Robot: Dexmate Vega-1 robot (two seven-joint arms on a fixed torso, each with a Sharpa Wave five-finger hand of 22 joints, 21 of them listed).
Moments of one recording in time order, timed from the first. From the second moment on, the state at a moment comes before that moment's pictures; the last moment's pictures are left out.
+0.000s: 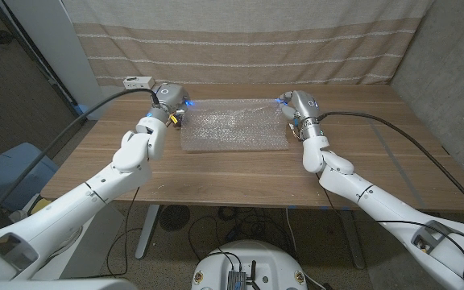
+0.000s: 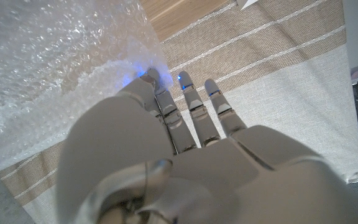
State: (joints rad) left arm 0.80 0.80 0.56 -1.91 0.90 0.59 0.09; left_hand 1.08 0.15 0.52 -0.17 0.19 0.93 -0.05 0.31 0.22 0.98 -0.17 0.37 0.30 0.68 -0.06 0.23 0.17 0.24 0.11 0.48 0.20; right arm -0.69 -0.52 -0.70 -1.45 -0.54 -0.13 -0.67; right_hand 1.05 0.14 0.38 -0.15 0.17 1.09 -0.02 0.28 0.20 1.05 -0.02 0.59 0.31 0.79 -0.09 0.42 0.39 0.49 0.01 0.27 0.19
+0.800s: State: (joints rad) left arm 0.58 0.70 0.78 -1.61 0.98 0.61 0.11; left_hand 1.08 0.15 0.51 -0.17 0.19 0.91 -0.07 0.29 0.22 0.96 -0.18 0.35 0.37 0.67 -0.06 0.20 0.17 0.24 0.10 0.48 0.20; right arm -0.54 -0.46 -0.83 -1.24 -0.54 -0.15 -0.65; right_hand 1.05 0.14 0.39 -0.15 0.17 1.05 -0.06 0.26 0.21 0.95 -0.03 0.55 0.28 0.77 -0.09 0.39 0.41 0.49 0.01 0.27 0.19
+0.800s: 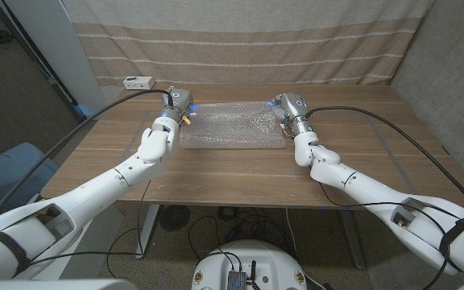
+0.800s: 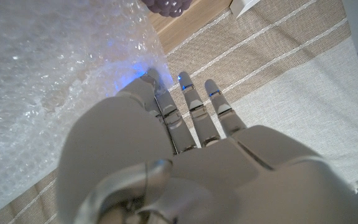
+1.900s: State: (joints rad) left arm 0.51 0.67 0.93 -1.47 1.09 0.71 0.14; left_hand 0.88 0.17 0.41 -0.07 0.19 0.43 -0.09 0.20 0.19 0.42 -0.07 0.20 0.25 0.36 -0.04 0.19 0.19 0.18 0.11 0.48 0.20; right arm -0.53 -0.49 -0.86 -1.33 -0.52 -0.31 -0.54; right_hand 0.98 0.13 0.40 -0.14 0.18 0.69 -0.10 0.22 0.20 0.62 -0.04 0.32 0.22 0.62 -0.06 0.30 0.41 0.52 0.03 0.29 0.19
